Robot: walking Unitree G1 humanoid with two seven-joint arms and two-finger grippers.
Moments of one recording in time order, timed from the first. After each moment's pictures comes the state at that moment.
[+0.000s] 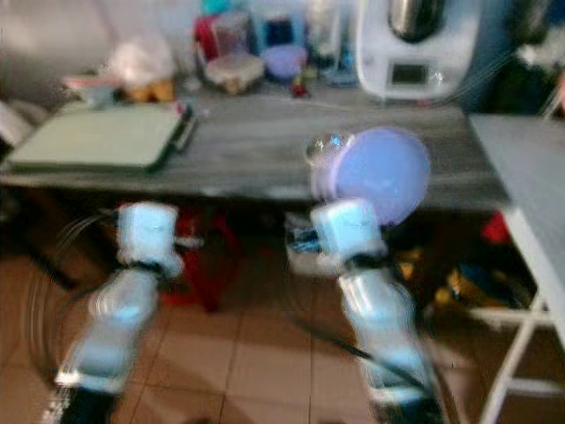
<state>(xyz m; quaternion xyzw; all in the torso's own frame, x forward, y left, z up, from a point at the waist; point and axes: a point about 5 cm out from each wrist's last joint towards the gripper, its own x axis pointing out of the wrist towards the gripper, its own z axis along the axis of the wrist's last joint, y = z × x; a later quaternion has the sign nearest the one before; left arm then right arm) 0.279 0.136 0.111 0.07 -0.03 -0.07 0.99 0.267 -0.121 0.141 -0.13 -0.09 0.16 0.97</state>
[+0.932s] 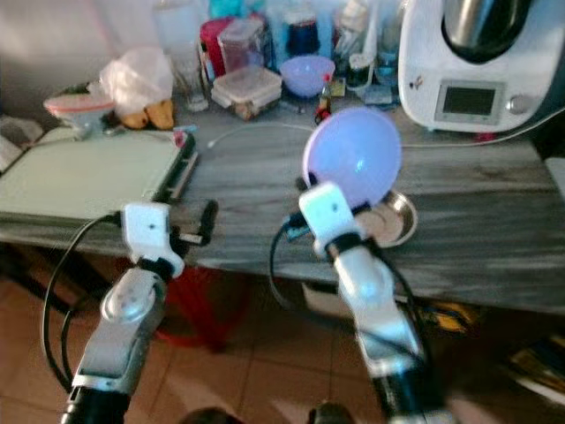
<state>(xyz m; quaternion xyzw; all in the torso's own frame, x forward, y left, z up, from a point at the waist) 0.277 0.120 0.114 0.00 -0.02 -0.09 1.00 0.296 -0.111 0.154 -0.21 -0.10 0.18 0.96</state>
